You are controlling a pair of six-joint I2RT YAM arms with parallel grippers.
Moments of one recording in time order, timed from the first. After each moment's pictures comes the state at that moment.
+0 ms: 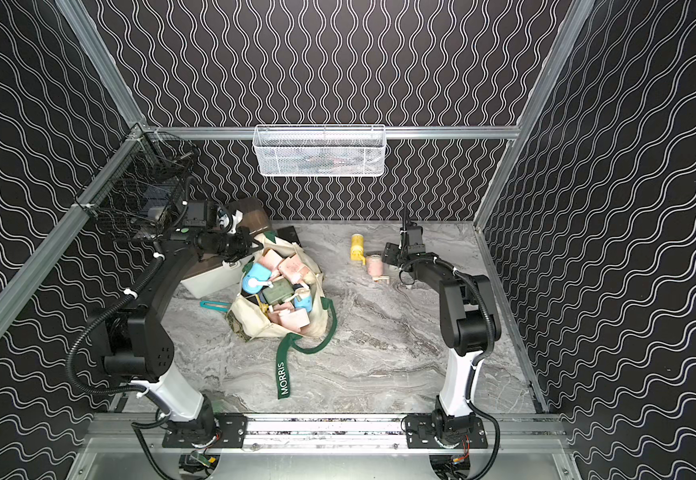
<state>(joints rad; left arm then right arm) 0.06 1.71 1.54 -0.72 0.57 -0.44 0.18 1.92 1.31 -0.11 0.00 0.38</state>
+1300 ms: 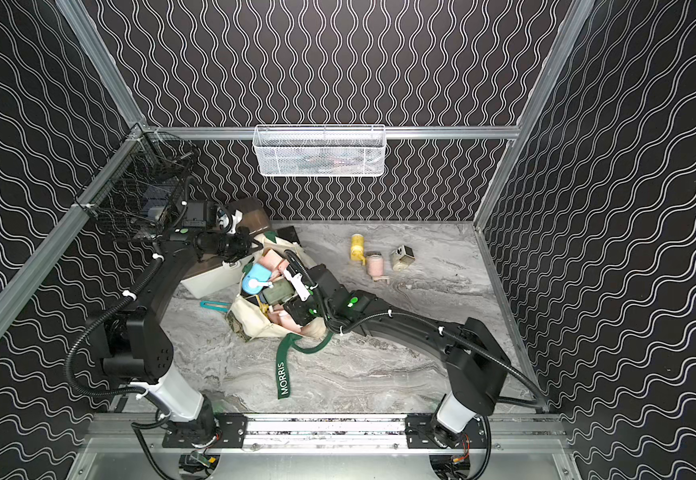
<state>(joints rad) 0.05 1.69 1.54 -0.72 0.57 -0.44 0.96 1.65 1.24 -0.24 -0.04 0.23</state>
